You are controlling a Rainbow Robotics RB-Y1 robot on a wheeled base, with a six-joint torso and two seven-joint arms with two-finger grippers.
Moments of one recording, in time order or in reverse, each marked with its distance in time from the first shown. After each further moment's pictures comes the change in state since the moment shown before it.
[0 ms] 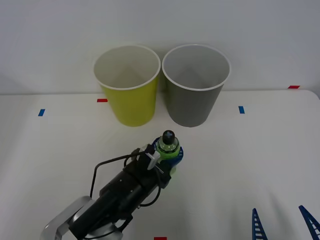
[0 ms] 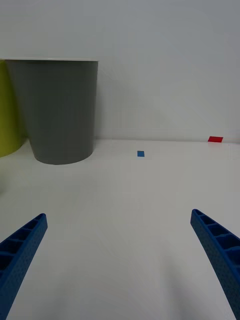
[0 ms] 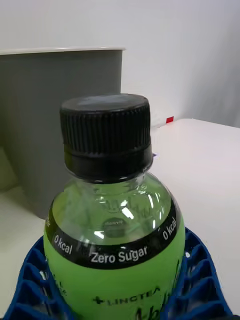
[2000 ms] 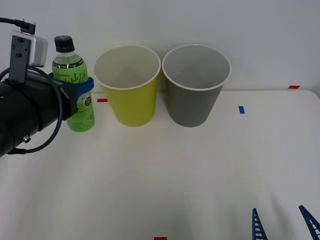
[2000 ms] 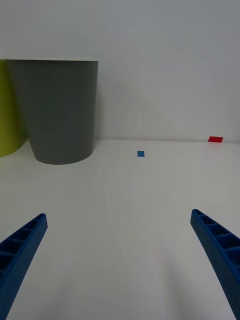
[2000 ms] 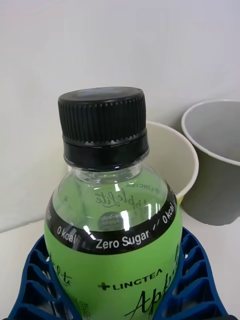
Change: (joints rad) right arm 0.000 0.000 0.000 0.000 0.000 0.000 0.000; left arm -0.161 -0.068 0.828 -0.904 0.374 1.518 -0.043
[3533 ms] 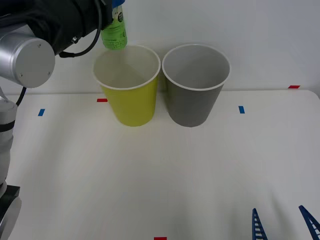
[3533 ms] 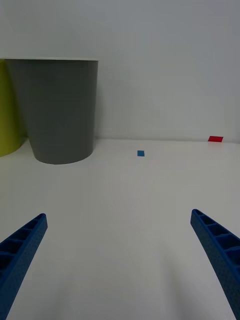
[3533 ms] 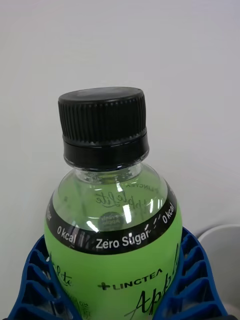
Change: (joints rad) right arm 0.000 0.000 0.000 0.000 0.000 0.000 0.000; left arm -0.500 0.116 -0.187 0.645 -0.029 -0.500 0.089
